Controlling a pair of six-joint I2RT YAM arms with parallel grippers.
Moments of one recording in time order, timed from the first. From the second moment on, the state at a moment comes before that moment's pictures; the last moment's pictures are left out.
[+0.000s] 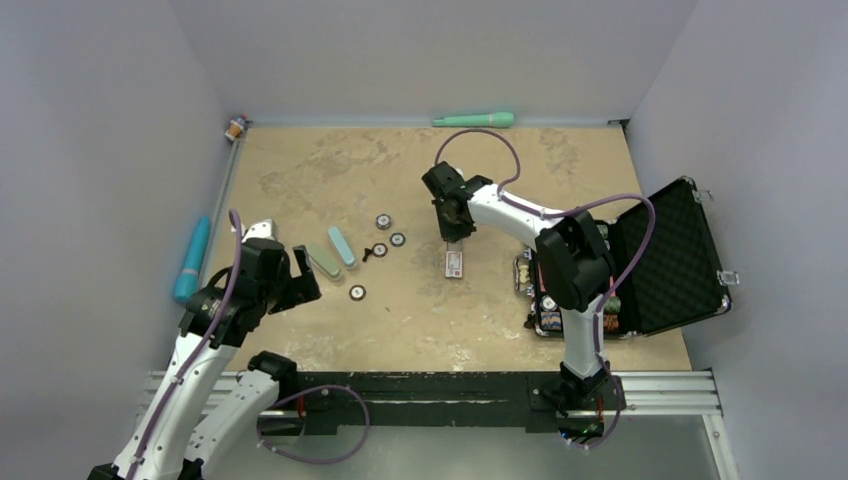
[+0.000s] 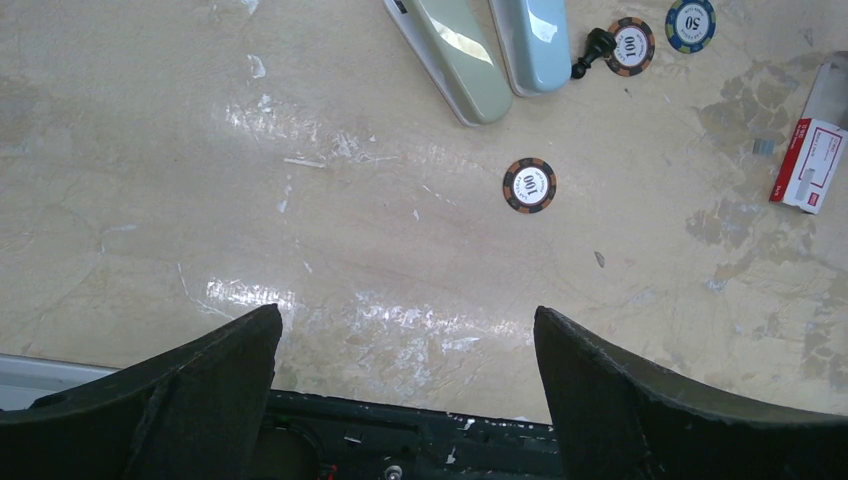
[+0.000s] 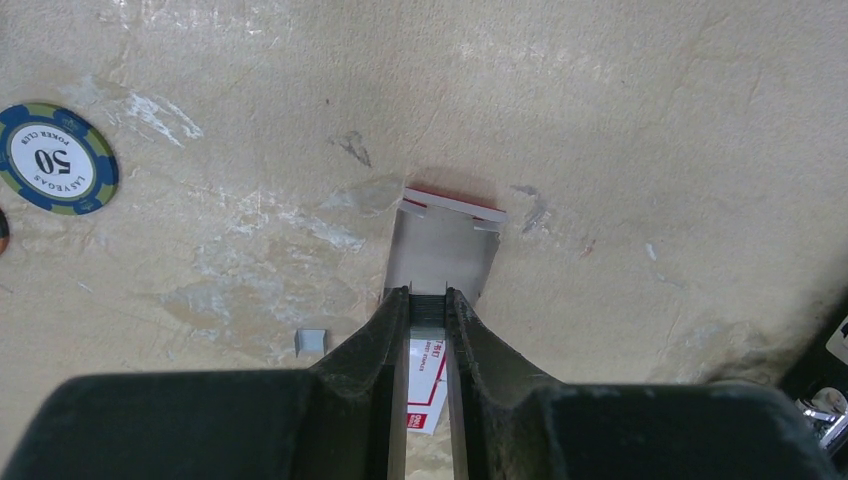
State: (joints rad) left arm -0.34 0.67 0.87 -1.11 -0.24 -0.57; right arm 0.65 2.01 1.55 -0.72 0.24 0.43
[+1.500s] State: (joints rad) left arm -0.28 0.70 0.87 -1.09 -0.18 -0.56; right arm 0.63 2.01 1.42 -0.57 0.15 0.34
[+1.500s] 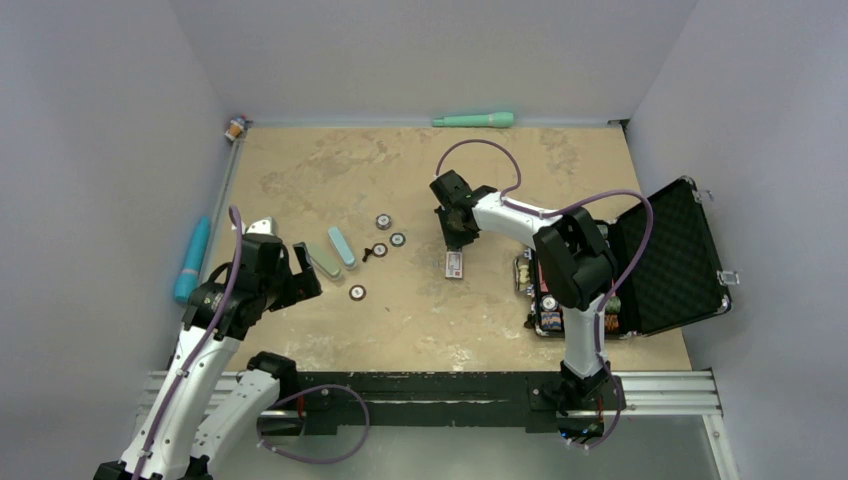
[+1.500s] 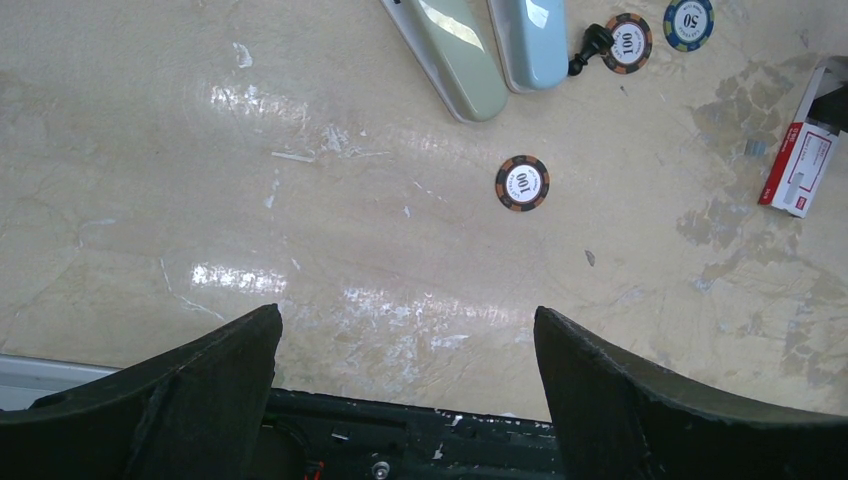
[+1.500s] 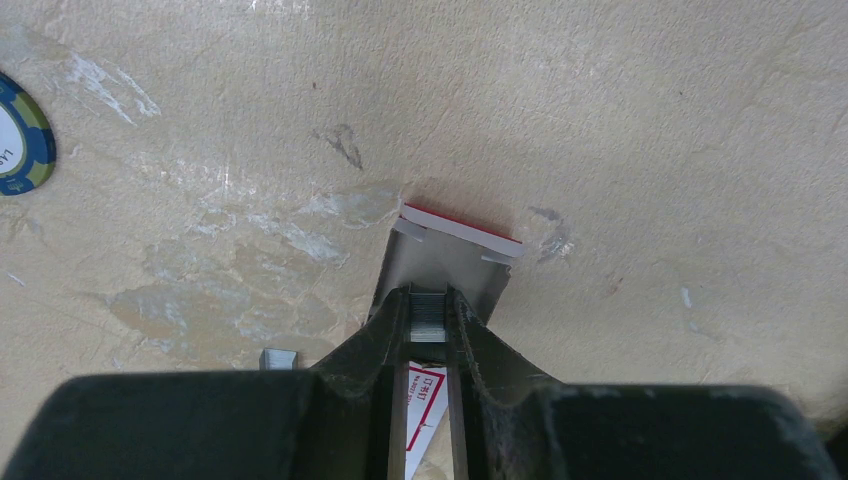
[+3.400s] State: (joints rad) left arm -0.27 0.65 0.87 -1.09 -0.17 -0.56; right arm 0.80 1.89 1.50 -0.70 0.06 0.36
